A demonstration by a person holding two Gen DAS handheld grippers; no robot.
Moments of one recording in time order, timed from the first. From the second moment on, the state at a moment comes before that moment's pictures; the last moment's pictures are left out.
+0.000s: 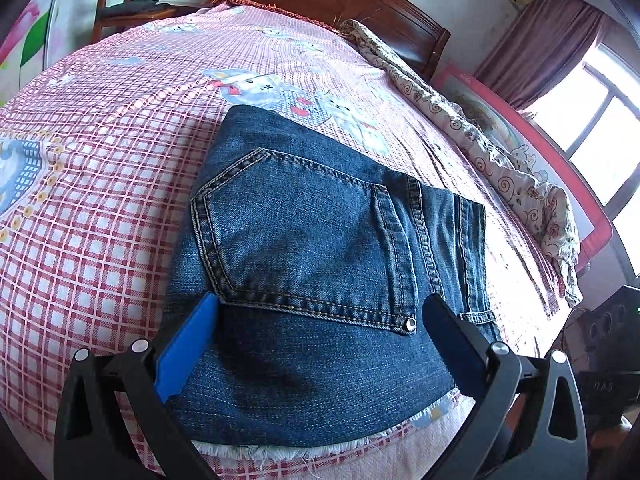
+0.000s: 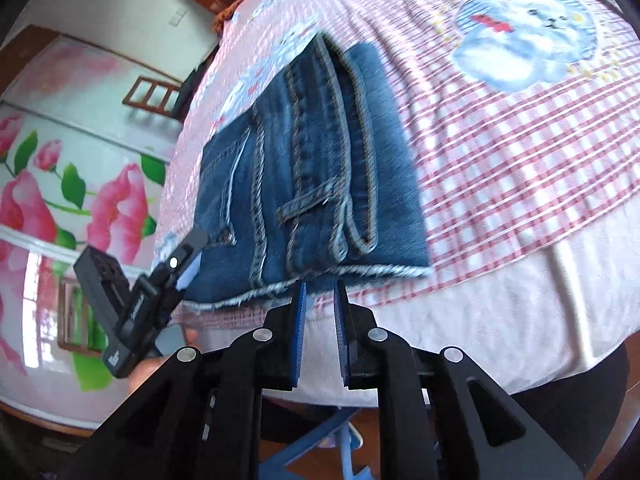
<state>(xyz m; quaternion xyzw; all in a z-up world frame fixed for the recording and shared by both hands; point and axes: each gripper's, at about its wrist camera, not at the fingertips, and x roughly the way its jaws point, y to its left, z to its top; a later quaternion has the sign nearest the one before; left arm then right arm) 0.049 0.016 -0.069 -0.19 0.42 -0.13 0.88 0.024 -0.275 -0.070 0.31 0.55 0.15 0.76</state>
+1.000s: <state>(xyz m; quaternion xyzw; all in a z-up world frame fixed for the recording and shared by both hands) 0.066 0.112 -0.076 -0.26 0.46 -0.16 0.83 0.083 -0.300 -0.078 0.32 0.54 0.16 0.77</state>
